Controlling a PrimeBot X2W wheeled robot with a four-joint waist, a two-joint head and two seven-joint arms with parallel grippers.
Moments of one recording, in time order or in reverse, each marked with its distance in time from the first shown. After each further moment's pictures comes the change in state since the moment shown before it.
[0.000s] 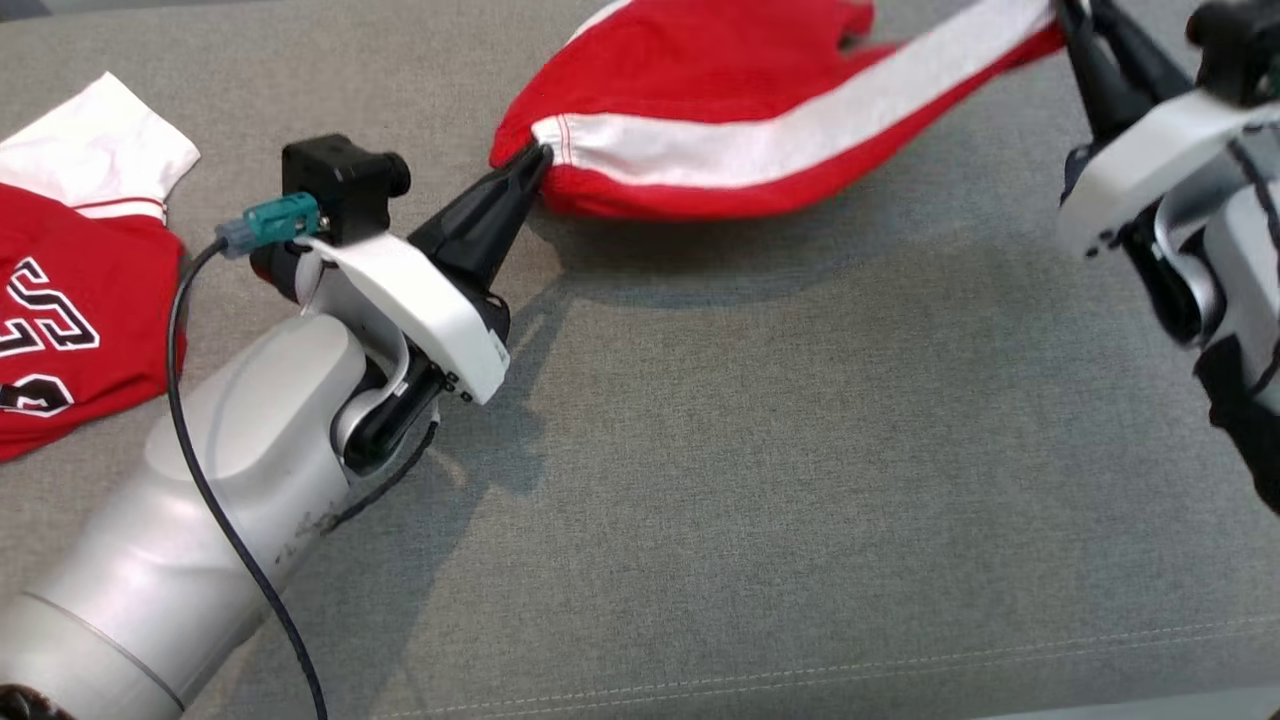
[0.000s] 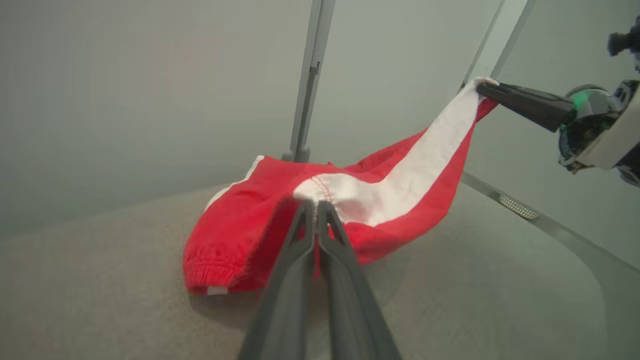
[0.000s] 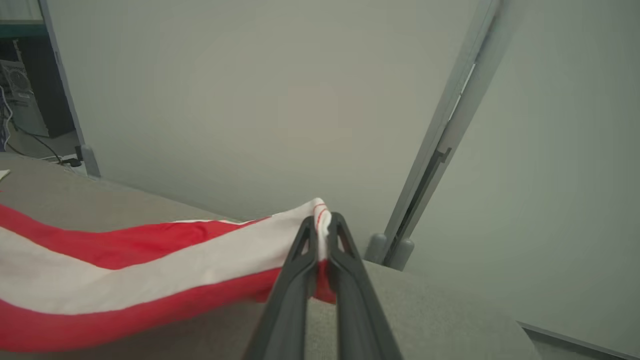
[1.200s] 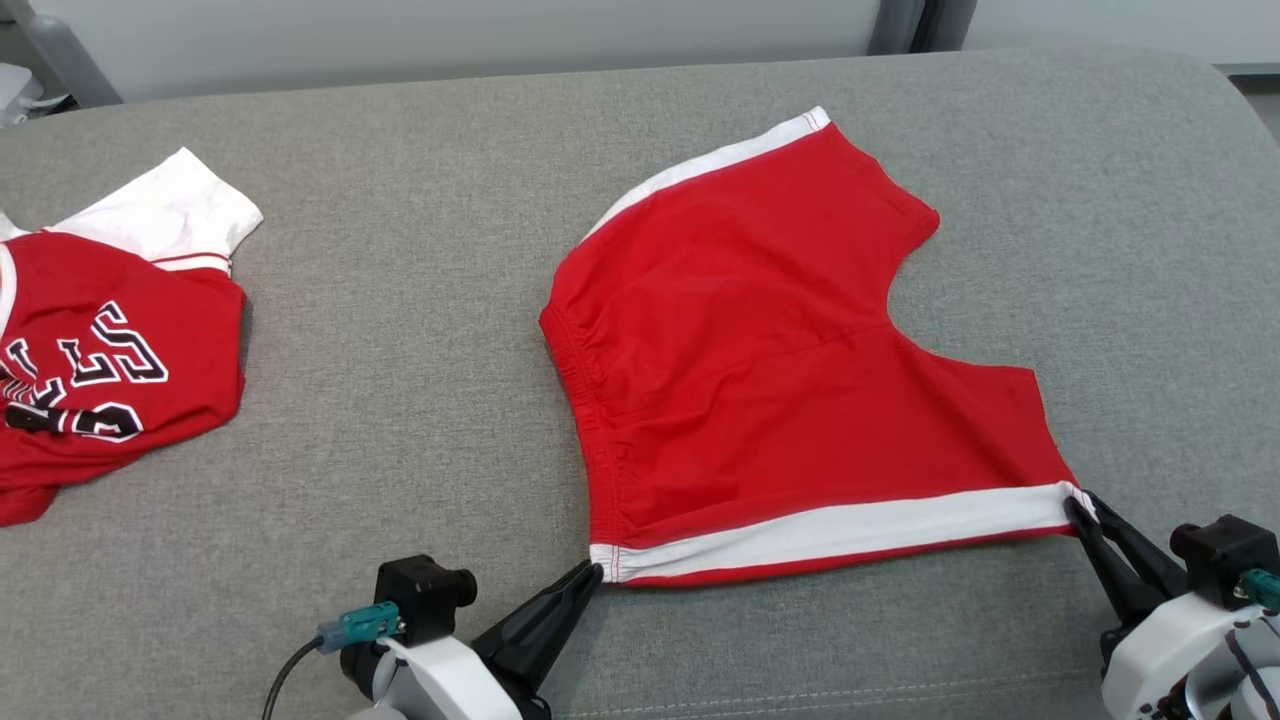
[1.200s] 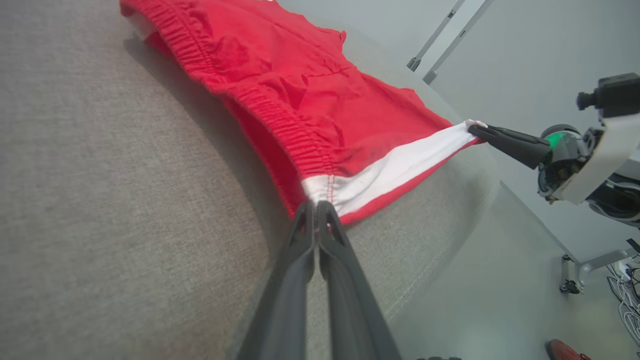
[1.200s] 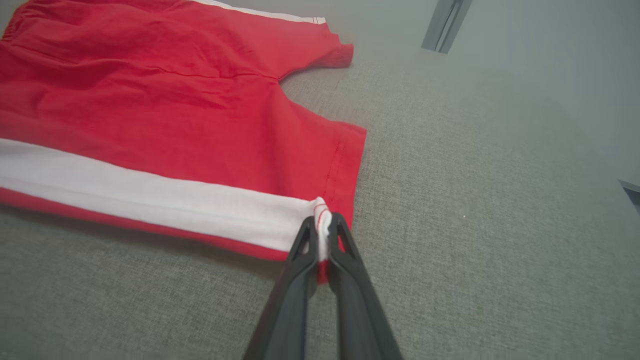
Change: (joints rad) left arm 0.638 0.020 0.069 -0.222 0.106 0.000 -0.002; right arm 0.876 -0.124 -0.225 -0.373 -0.116 0.000 0.000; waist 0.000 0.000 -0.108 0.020
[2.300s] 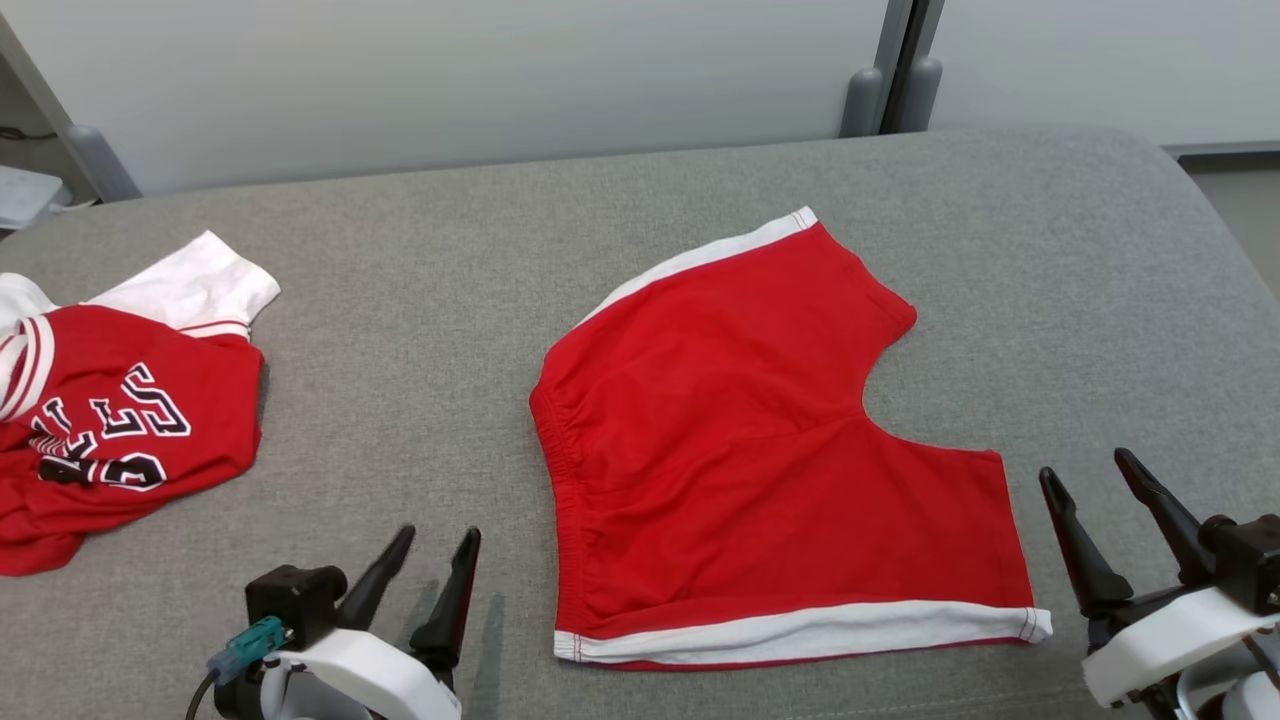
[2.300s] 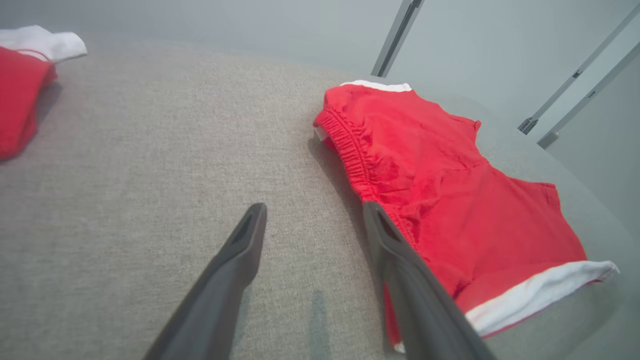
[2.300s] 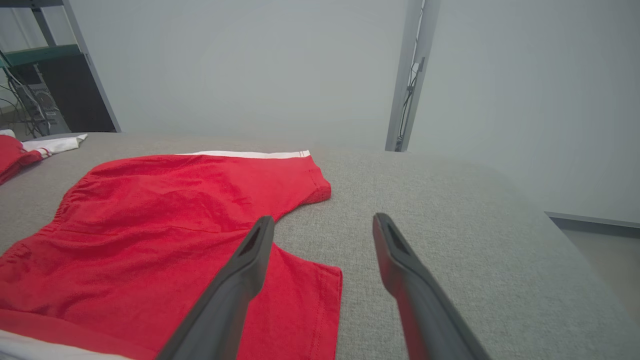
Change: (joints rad) left arm 0.140 -0.049 0.332 0.088 0.115 0.144 0.000; right arm 0.096 0.087 -0.180 -0.157 -0.010 0.000 0.000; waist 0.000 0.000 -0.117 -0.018
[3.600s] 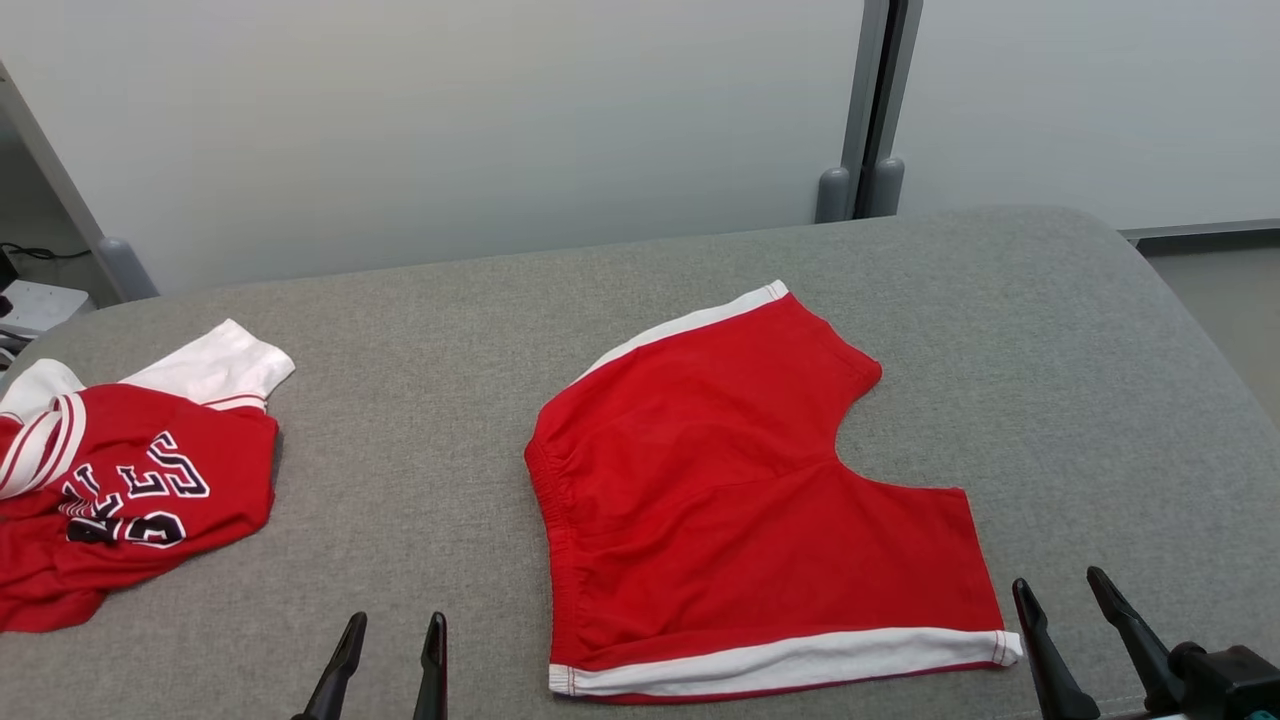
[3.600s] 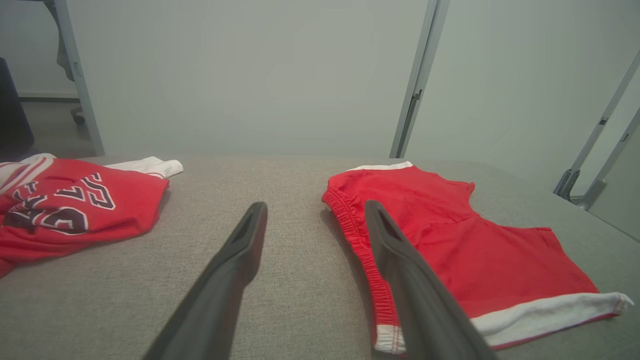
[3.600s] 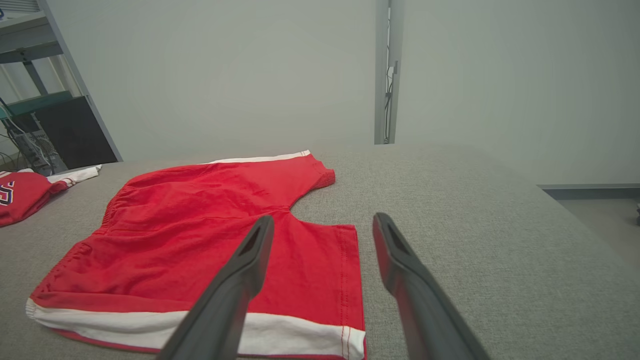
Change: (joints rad) left arm 0.450 -0.278 0.524 -0.380 0.613 -0.024 -0.003; right arm 0.239 0.184 -0.125 -0.130 -0.100 0.000 0.000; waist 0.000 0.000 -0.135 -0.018
